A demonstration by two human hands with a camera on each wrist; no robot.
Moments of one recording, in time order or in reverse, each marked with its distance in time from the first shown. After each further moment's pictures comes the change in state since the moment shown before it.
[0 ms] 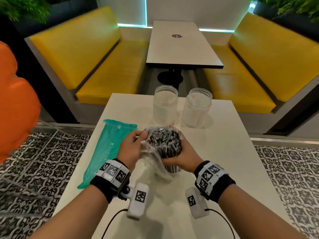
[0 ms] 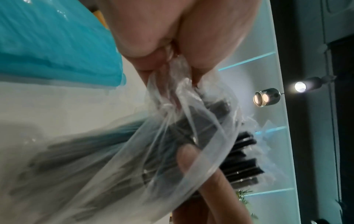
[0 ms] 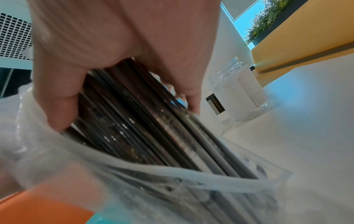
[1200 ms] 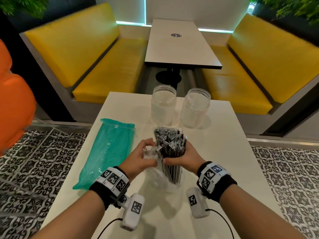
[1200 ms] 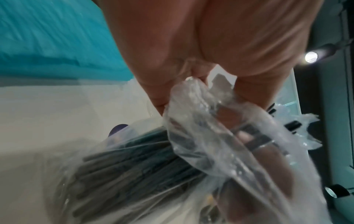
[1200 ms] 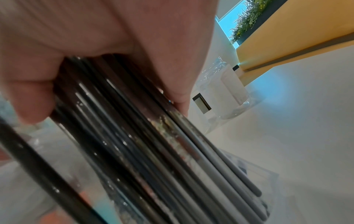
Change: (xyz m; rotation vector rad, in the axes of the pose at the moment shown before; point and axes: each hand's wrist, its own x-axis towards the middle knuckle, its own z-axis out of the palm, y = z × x) left_hand -0.005 -0.034 -0.010 0.225 -0.416 0.021; right_hand -0.002 0.011 -0.011 0.125 0.007 0.121
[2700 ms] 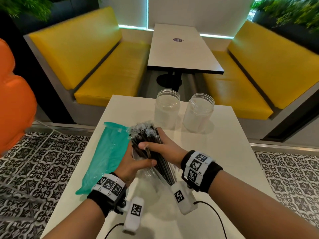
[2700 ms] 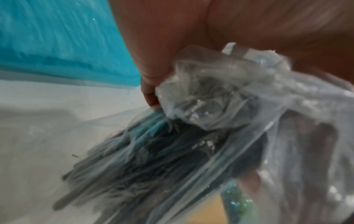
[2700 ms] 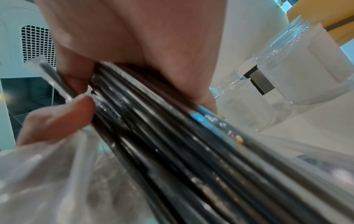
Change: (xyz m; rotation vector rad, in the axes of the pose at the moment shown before) left_hand -0.005 -0.005 -0.026 -0.262 0.155 0.187; right_hand 0.034 -0.066 0.062 0.082 -0.214 0.036
